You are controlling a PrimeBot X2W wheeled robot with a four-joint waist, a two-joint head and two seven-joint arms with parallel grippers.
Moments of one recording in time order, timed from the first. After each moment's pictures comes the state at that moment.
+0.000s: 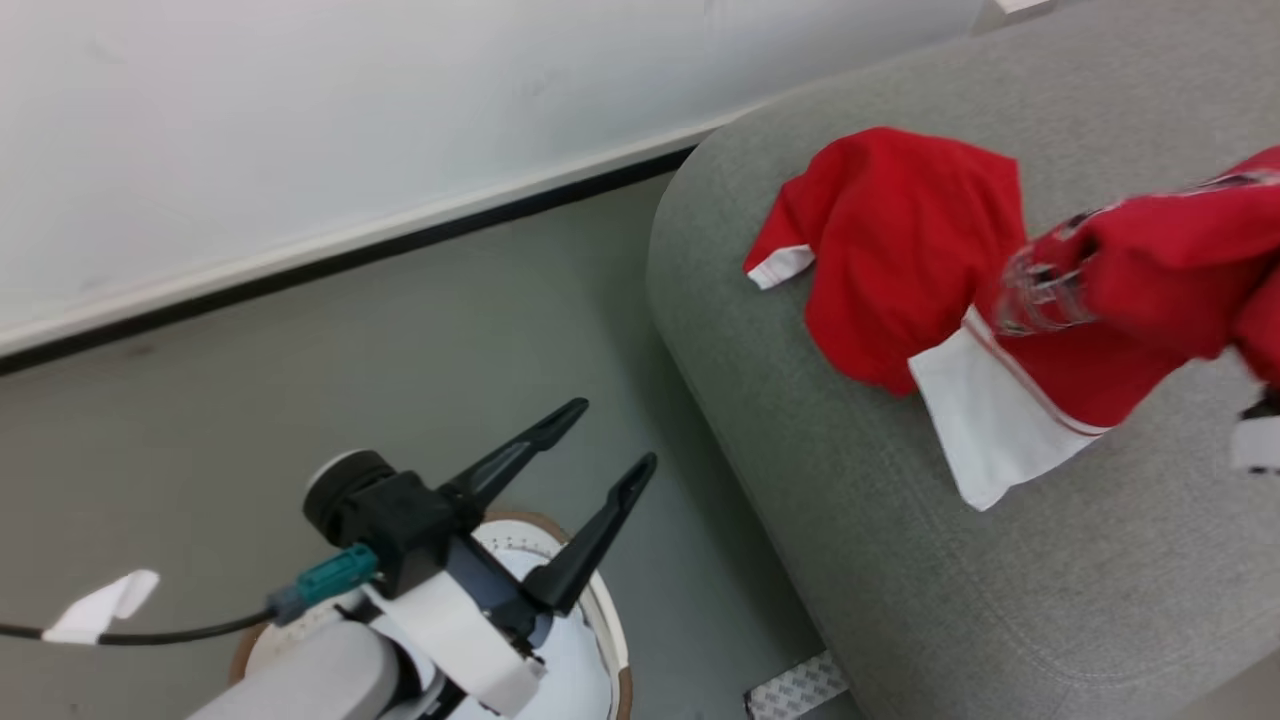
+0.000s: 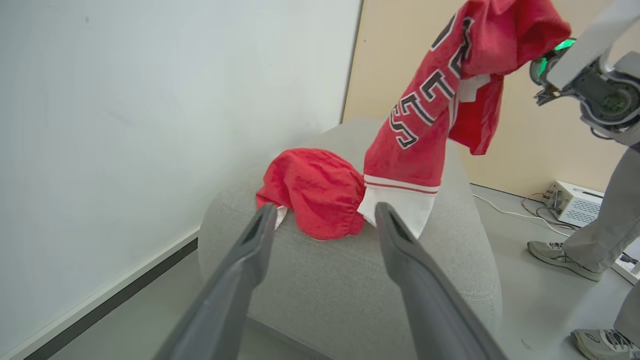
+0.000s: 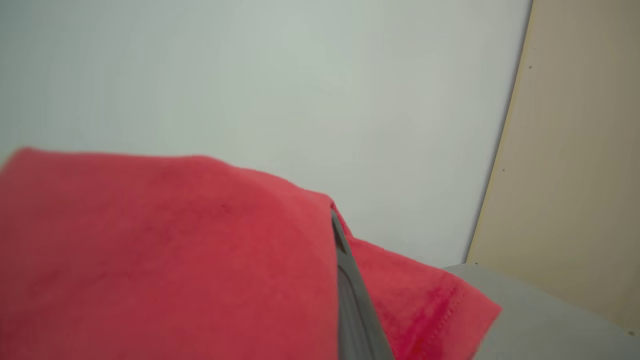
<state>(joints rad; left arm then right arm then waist) -0.53 0.55 -0.86 -0.05 -0.61 -0.01 -0.25 -0.44 -0.09 -0.23 0.00 0.13 0.13 -0.10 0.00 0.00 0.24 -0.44</state>
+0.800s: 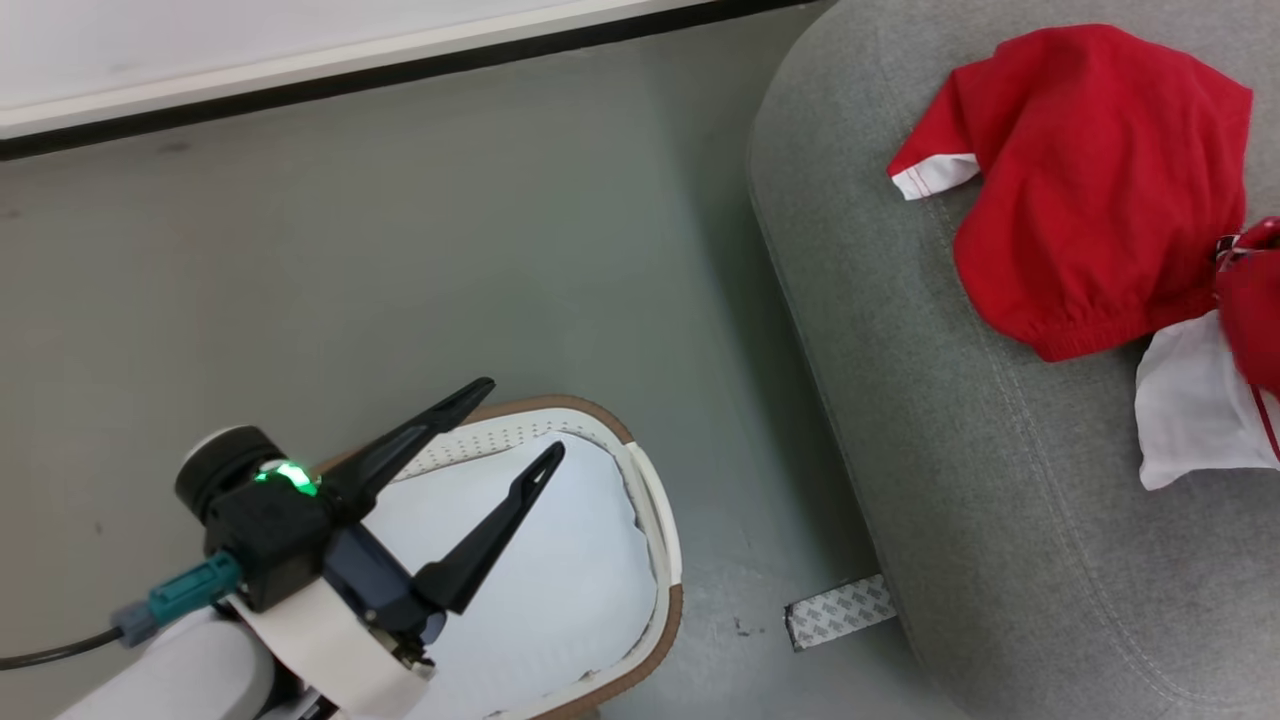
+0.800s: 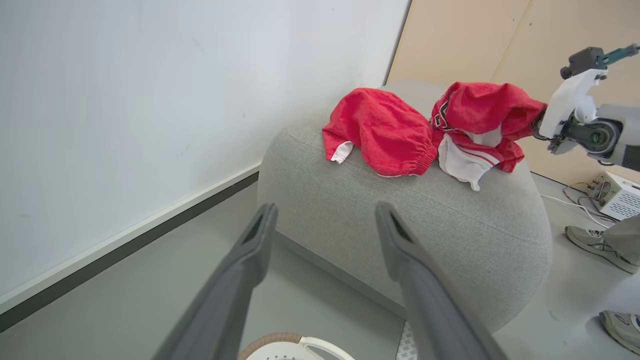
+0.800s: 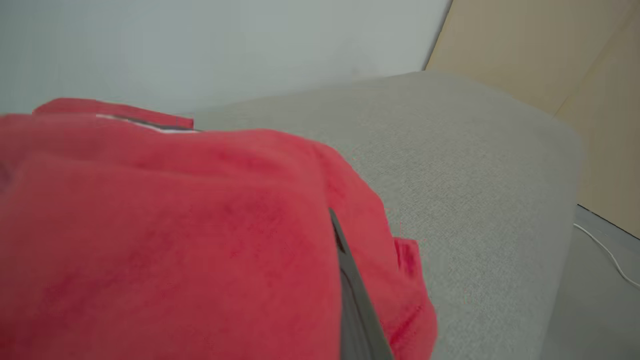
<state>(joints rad) -0.50 0.77 -0.78 -0.20 -0.62 -0.04 -0.25 -0.48 -0.04 -0.61 0.36 0.05 0.13 -0.02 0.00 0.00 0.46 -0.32</state>
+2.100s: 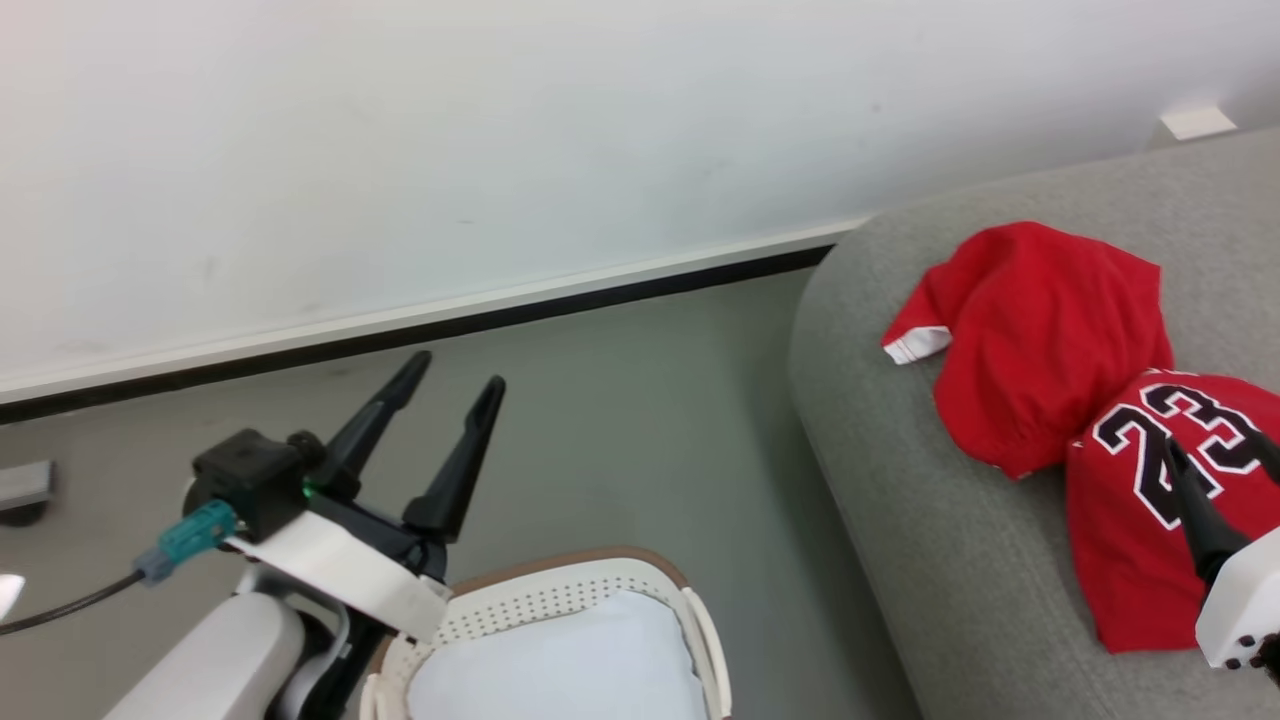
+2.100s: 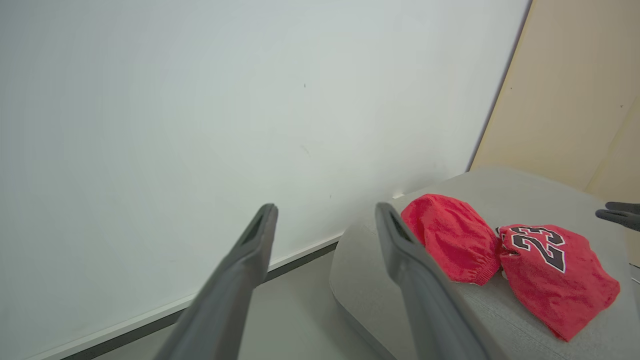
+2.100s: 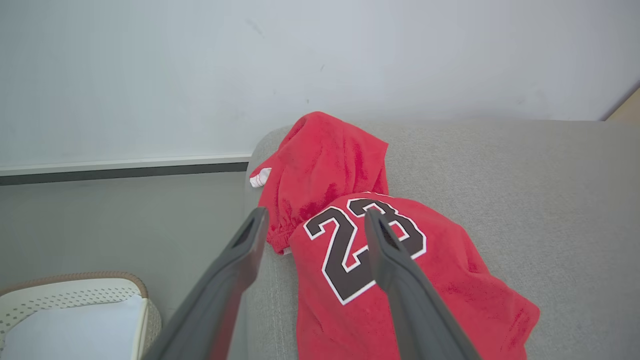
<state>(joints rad) -0.44 0.52 -0.60 0.07 -0.69 0.00 -0.26 -0.16 -0.25 -0.11 -0.08 0.30 0.13 0.48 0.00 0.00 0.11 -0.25</state>
